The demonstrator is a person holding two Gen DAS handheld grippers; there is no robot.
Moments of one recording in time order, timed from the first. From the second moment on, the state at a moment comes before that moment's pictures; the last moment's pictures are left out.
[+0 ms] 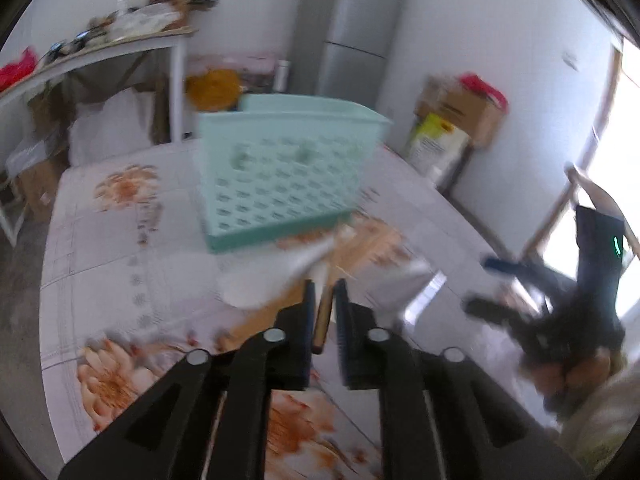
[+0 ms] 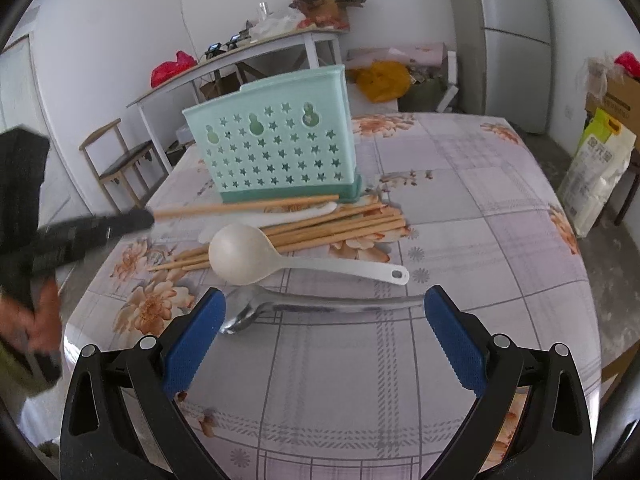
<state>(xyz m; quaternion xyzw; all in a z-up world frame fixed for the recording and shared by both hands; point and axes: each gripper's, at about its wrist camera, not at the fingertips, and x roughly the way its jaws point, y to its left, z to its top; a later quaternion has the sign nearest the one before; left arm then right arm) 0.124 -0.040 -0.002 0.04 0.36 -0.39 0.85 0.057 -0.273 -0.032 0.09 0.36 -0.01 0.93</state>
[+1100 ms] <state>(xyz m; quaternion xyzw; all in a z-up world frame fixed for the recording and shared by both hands) 0.067 0.016 -0.066 -0.10 0.44 -0.34 0.82 0.121 -0.204 -0.064 -0.30 0.50 0.17 0.79</state>
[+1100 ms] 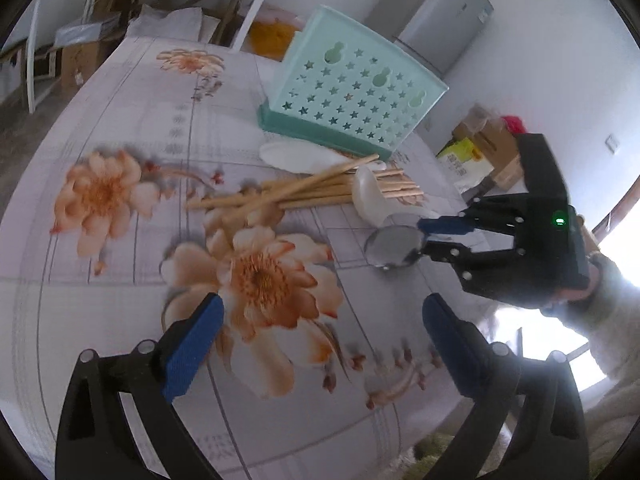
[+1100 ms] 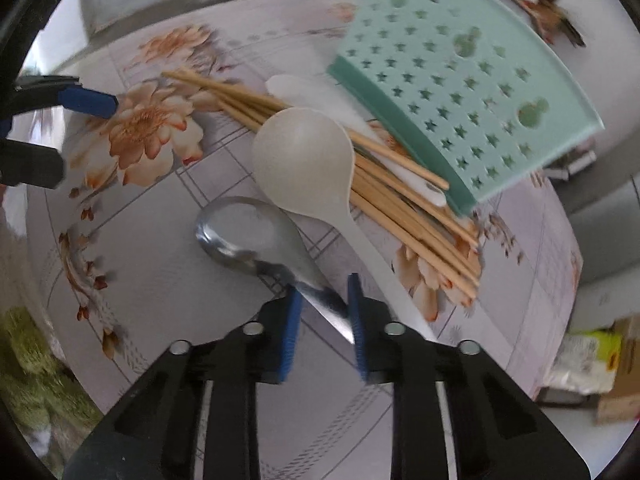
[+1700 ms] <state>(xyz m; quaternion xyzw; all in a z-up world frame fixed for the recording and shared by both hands) 0.046 0.021 -0.063 -0.06 0.39 -0.40 0.83 0.110 -0.167 -0.063 -0.15 0.59 0.31 0.73</state>
